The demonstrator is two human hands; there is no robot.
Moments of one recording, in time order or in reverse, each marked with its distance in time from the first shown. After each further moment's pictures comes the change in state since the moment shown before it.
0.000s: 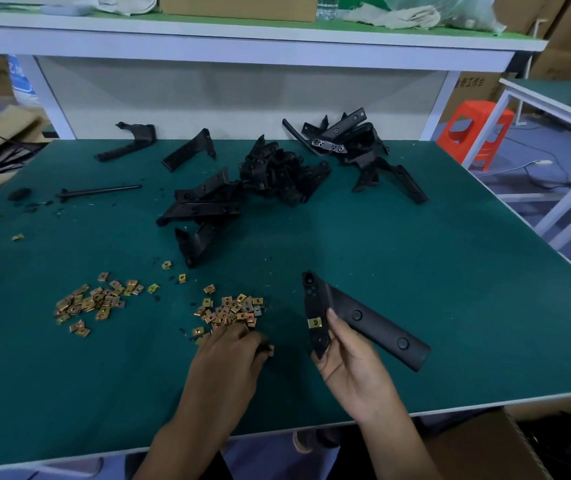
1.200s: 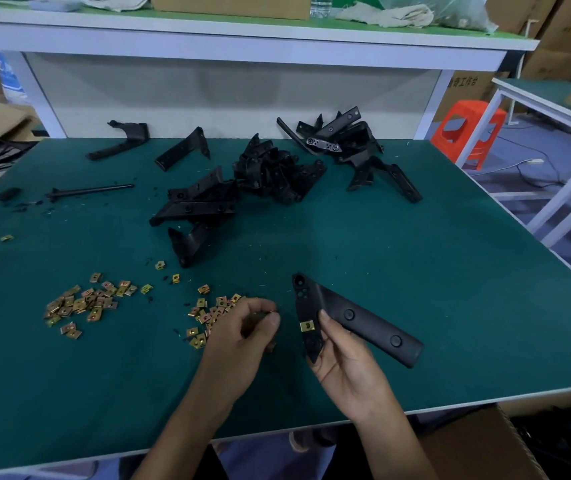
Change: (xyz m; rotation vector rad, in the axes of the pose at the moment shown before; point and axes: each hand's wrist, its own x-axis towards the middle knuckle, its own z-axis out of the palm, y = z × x) left_hand 0.019 0.021 -0.004 -1.010 0.056 -0.283; right_hand -0.001 0.000 -0.005 -0.063 -0.058 0.012
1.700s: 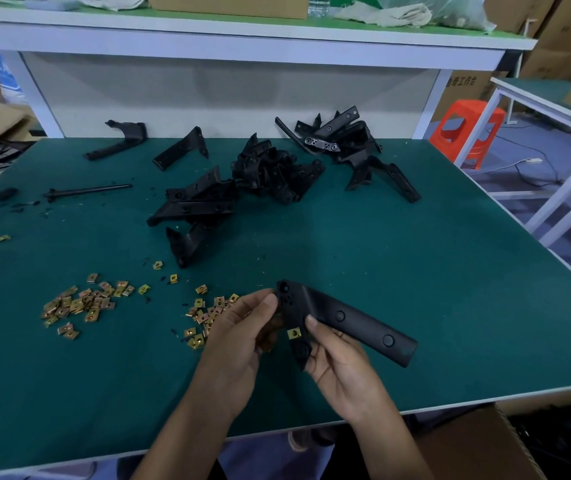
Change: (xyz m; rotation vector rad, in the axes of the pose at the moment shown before) left_hand 0.006 0.014 0.014 -0.630 0.000 -0.264; right_hand -0.005 -0.001 0.009 -0.150 -0.056 -0.042
